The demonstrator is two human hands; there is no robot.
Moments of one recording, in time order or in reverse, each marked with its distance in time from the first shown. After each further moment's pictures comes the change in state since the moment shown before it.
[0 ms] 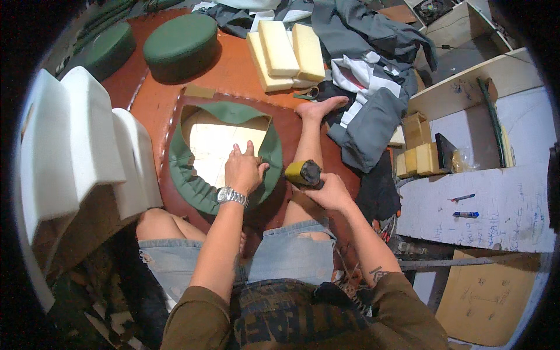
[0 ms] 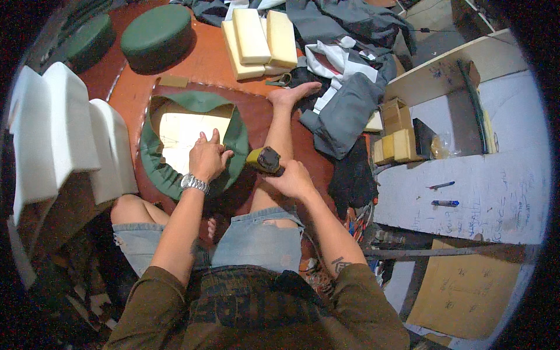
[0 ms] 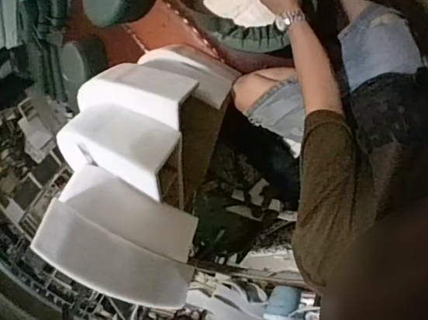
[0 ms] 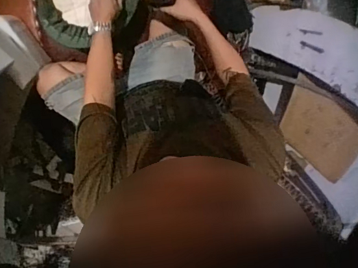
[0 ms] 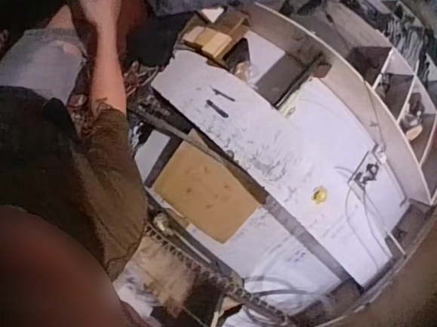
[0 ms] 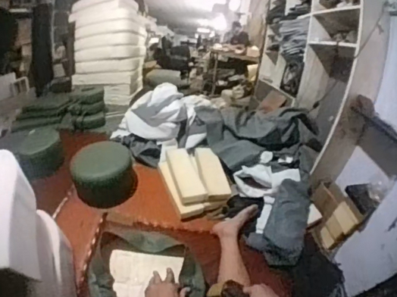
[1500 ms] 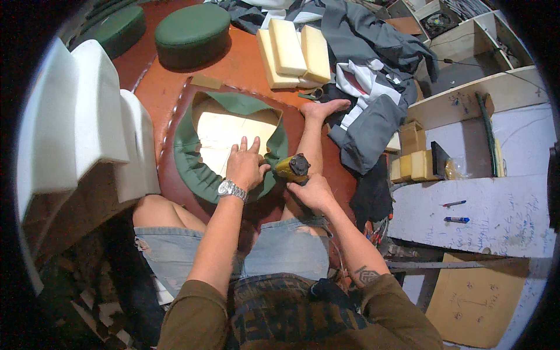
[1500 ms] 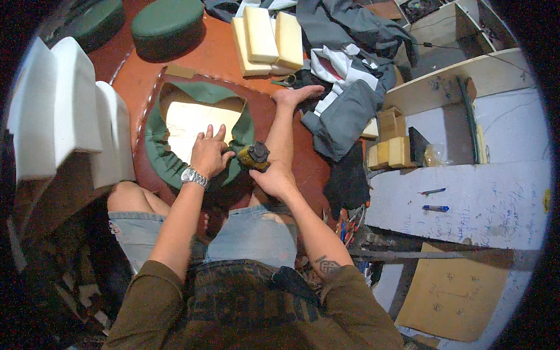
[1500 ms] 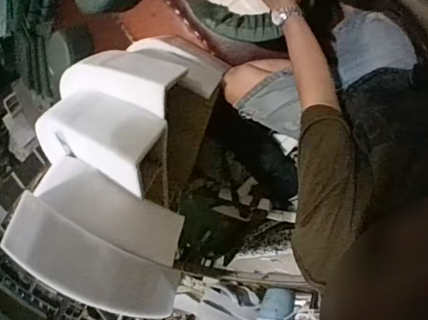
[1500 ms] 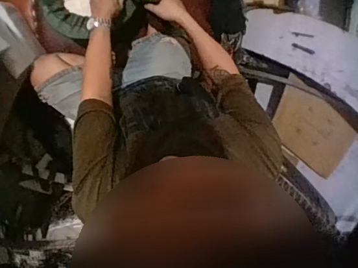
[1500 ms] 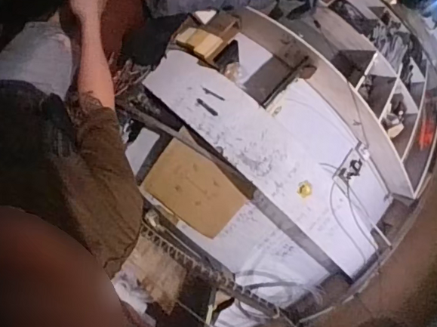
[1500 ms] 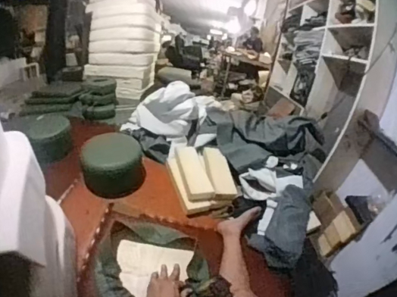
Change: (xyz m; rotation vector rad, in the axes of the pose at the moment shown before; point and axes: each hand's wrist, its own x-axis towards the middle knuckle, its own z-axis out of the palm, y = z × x) left_hand -0.013 -0.016 0.000 0.052 -0.060 0.108; right_hand -0.006 -0.052 0.034 -0.056 0.001 0.204
